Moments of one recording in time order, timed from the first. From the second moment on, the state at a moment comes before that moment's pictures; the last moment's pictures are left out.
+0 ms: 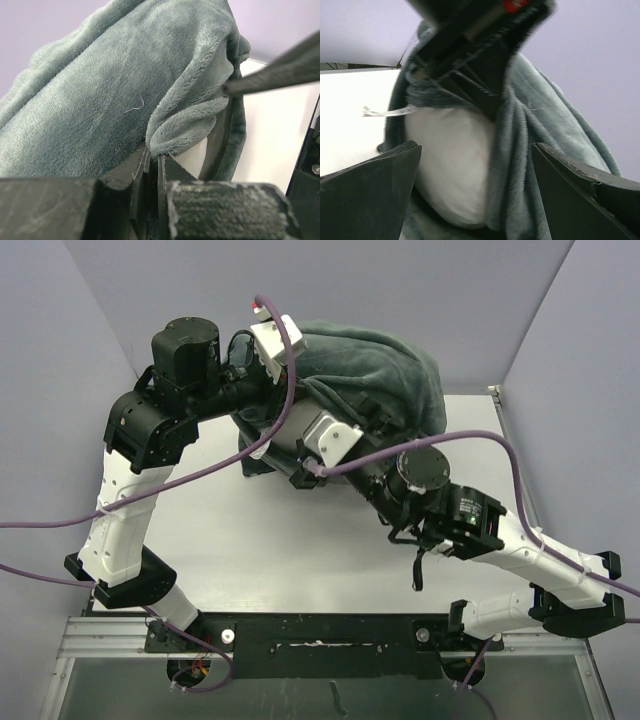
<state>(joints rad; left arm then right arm) -0.68 1.63 2.47 -1.06 0.32 0.22 1.31 1.26 1.64 -0.26 0.59 -0.71</state>
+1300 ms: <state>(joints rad) -0.67 1.63 2.53 -1.13 0.36 0.16 1.17 1.40 1.73 -0.43 0.24 -0.83</state>
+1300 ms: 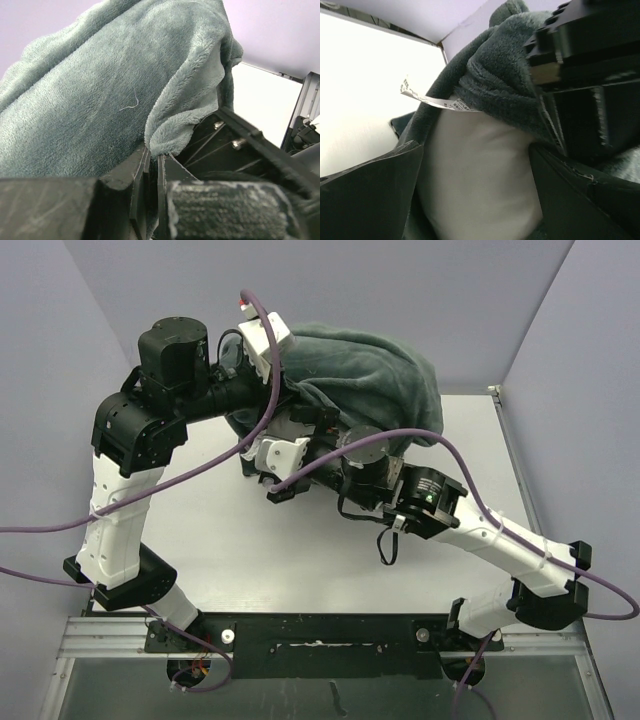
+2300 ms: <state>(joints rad) -0.64 1.63 2.53 -1.11 0.38 0.12 1.00 1.45 1.73 -0.37 0.20 -0.94</state>
